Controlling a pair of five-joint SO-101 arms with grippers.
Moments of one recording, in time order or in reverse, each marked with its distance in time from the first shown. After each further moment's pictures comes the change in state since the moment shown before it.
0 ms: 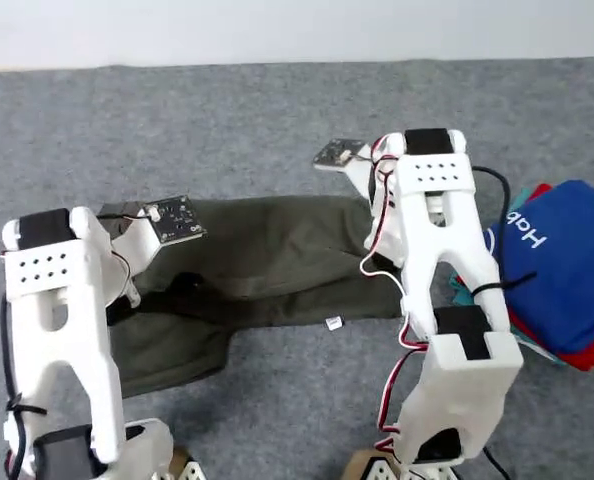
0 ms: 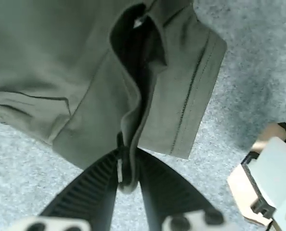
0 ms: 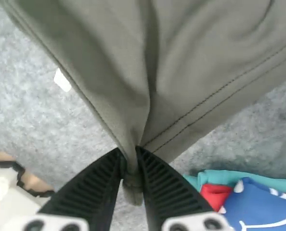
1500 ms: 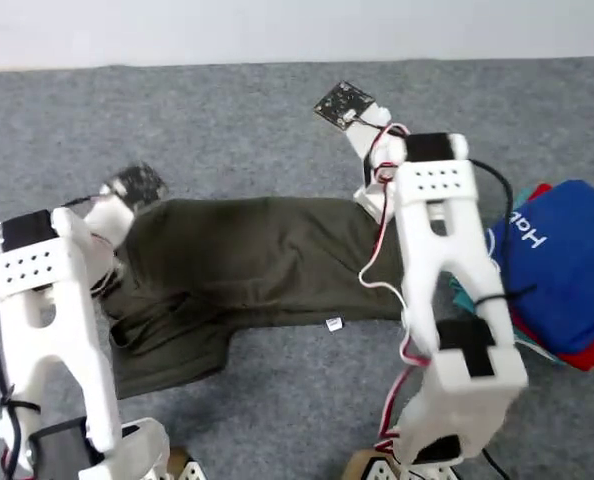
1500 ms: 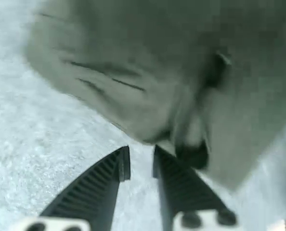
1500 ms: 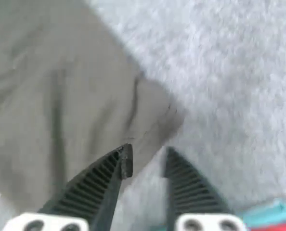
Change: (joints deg) left arm -4.6 2.1 0.8 -17.8 14.0; right arm -1.3 -2.9 4.0 -30.9 -9.8
